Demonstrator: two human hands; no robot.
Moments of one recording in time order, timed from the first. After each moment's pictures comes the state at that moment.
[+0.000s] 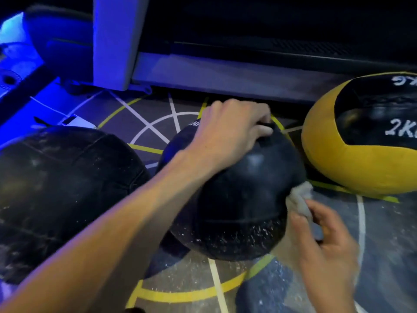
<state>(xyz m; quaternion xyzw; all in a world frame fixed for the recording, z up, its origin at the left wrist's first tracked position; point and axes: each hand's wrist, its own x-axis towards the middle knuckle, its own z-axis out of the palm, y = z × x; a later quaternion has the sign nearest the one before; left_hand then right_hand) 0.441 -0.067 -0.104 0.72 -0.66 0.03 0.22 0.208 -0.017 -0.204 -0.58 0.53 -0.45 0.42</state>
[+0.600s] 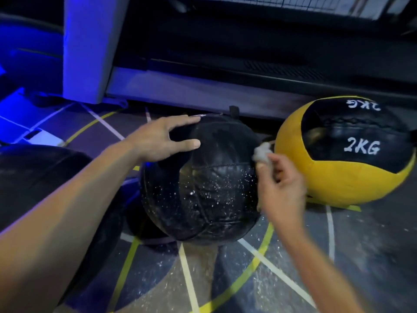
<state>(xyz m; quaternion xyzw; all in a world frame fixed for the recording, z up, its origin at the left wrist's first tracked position) 0.548 -0.072 -0.136 0.72 -0.60 -0.26 0.23 0.263 -0.116 -0.185 -0.68 0.48 -0.45 0.33</state>
